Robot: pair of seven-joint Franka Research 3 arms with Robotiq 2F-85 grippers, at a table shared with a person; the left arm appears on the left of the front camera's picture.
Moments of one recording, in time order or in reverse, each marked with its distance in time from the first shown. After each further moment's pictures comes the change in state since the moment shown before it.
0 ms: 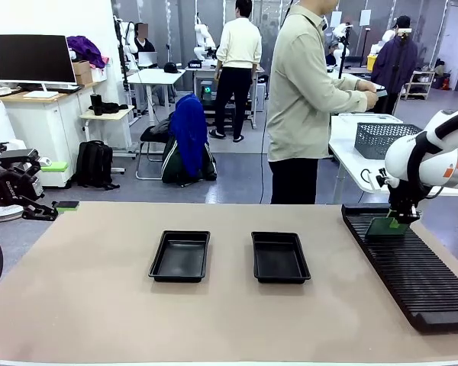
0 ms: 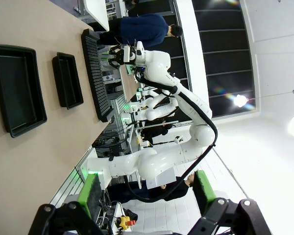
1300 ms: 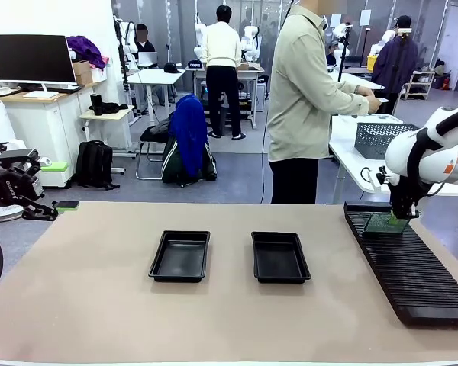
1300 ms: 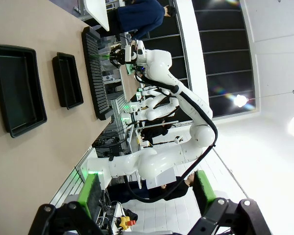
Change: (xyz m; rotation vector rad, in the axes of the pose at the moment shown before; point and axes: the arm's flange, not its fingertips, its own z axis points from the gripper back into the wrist) left arm 0.000 0.000 0.000 0.000 0.000 0.000; right arm 0.001 -0.004 0.008 0.028 -0.006 0.000
